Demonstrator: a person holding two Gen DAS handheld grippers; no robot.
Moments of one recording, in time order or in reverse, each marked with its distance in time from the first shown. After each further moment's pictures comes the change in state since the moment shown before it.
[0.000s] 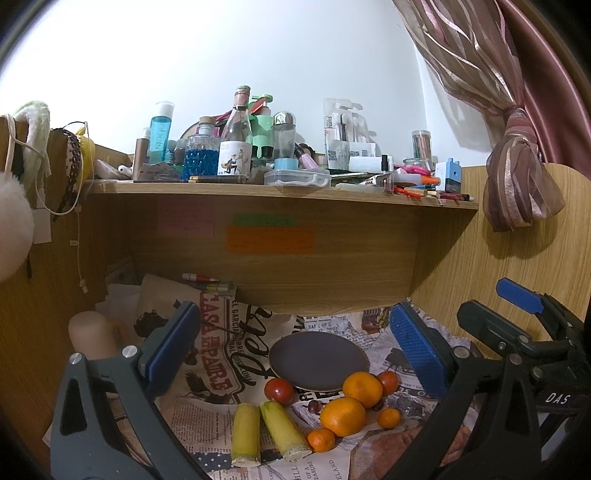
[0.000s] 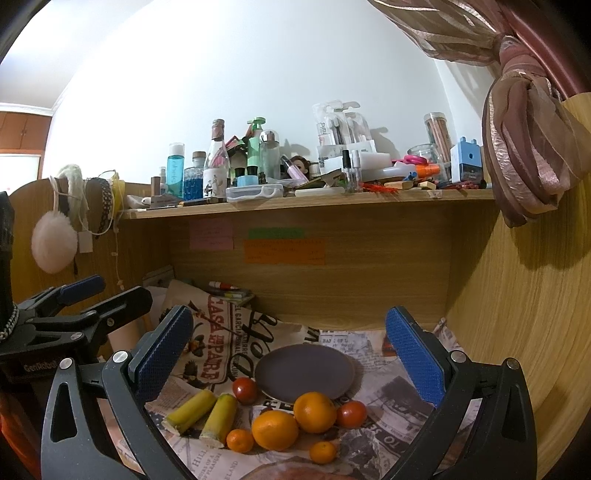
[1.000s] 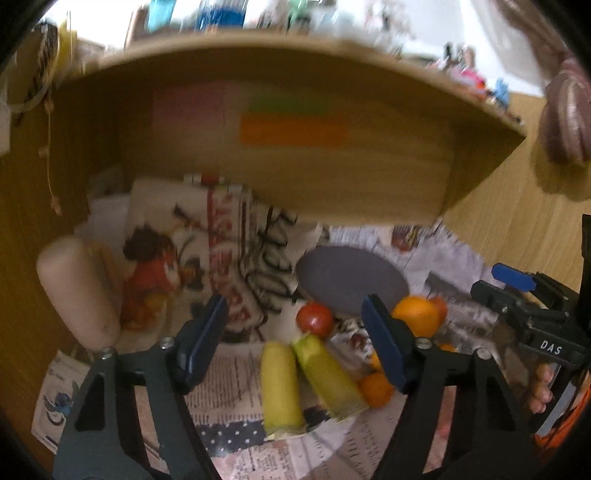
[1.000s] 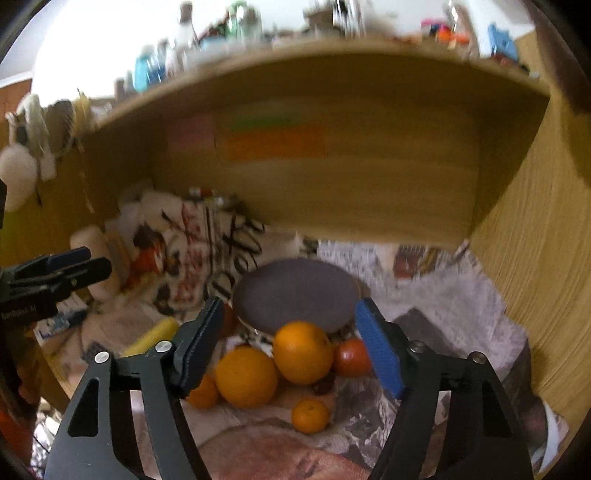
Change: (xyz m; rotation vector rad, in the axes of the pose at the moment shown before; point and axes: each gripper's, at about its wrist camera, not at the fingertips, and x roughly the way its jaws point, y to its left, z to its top) left arm 0.094 0.057 -0.066 -0.025 0.367 0.008; right arm 0.101 -0.032 -0.069 0.012 0.405 0.031
